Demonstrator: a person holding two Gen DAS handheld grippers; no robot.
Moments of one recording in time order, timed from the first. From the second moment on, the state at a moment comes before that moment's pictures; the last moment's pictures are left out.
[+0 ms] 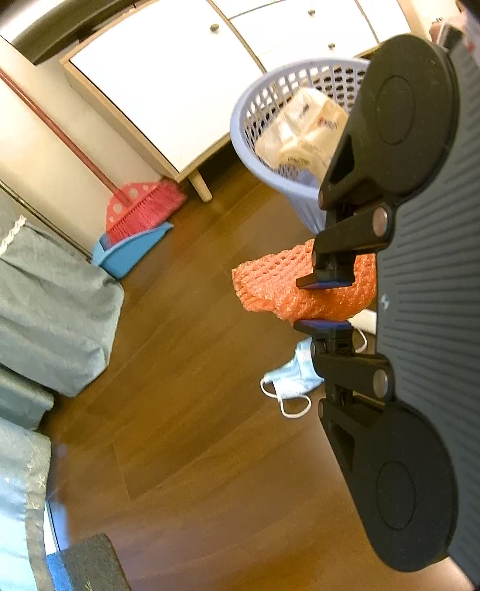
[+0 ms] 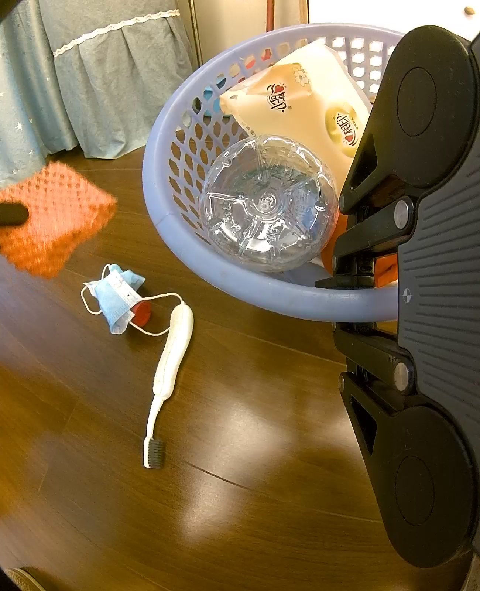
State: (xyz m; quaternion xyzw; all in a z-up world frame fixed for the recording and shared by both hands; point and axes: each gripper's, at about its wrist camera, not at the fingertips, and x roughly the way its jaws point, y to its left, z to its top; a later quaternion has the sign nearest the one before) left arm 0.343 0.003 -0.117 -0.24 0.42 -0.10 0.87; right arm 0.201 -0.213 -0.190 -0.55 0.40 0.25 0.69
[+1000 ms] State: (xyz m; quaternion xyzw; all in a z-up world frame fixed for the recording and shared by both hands) left arm 0.346 -0.054 -0.074 -0.23 0.40 -0.23 0.85; right arm 0.202 -0.211 -0.188 -0.55 0.40 0.25 0.69
